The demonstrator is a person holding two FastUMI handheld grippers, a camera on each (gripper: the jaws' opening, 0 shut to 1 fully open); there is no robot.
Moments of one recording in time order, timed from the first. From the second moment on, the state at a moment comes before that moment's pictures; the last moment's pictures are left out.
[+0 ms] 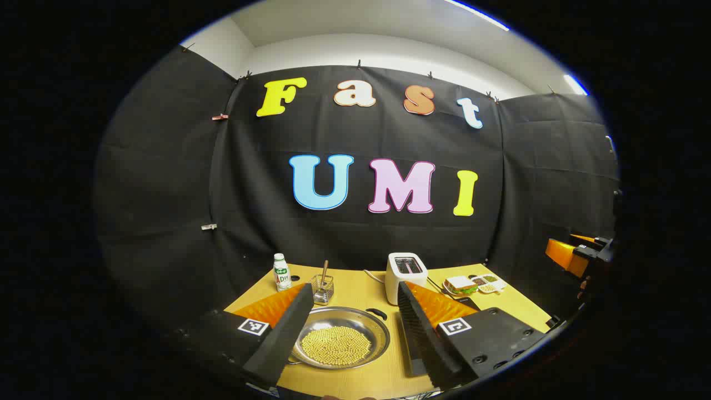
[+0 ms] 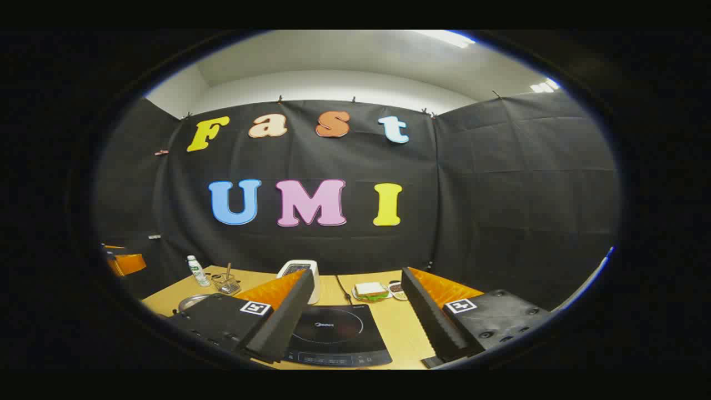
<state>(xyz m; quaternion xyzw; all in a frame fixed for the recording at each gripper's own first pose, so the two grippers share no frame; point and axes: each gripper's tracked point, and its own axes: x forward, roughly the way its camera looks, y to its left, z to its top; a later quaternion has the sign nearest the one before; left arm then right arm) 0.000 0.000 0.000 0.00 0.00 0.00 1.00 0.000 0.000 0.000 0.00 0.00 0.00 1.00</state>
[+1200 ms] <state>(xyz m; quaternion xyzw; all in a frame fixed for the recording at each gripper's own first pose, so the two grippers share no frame) 0.038 0.000 -0.036 0.00 0.05 -0.03 1.00 0.016 0.014 -0.019 -0.01 0.02 0.01 1.00</state>
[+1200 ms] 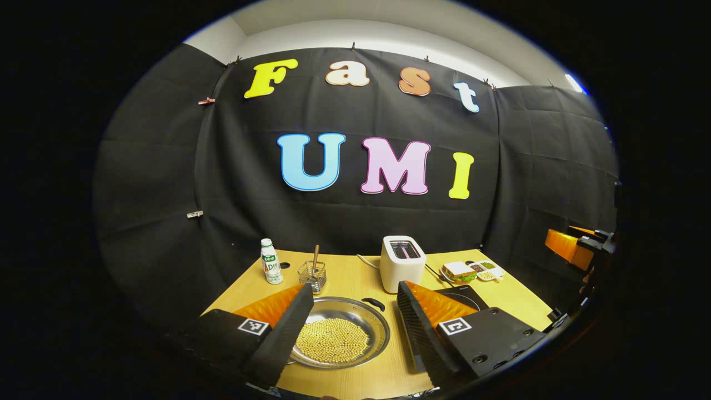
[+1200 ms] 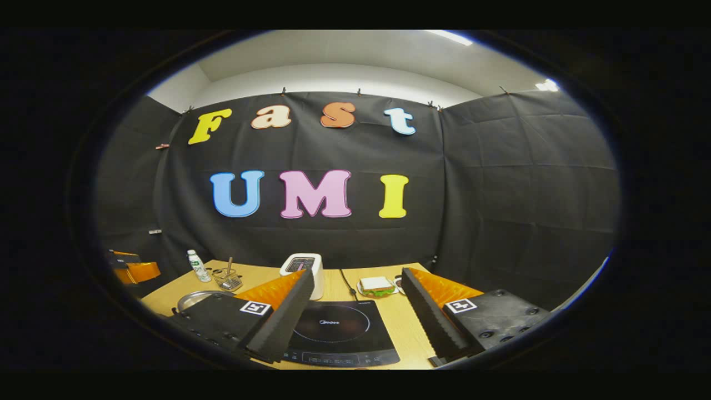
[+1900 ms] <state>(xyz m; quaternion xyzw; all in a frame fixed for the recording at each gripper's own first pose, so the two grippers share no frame) 0.040 0.010 -0.072 -0.04 0.12 -0.06 0.99 0.012 0.032 -0.028 -0.03 0.03 0.02 1.00</state>
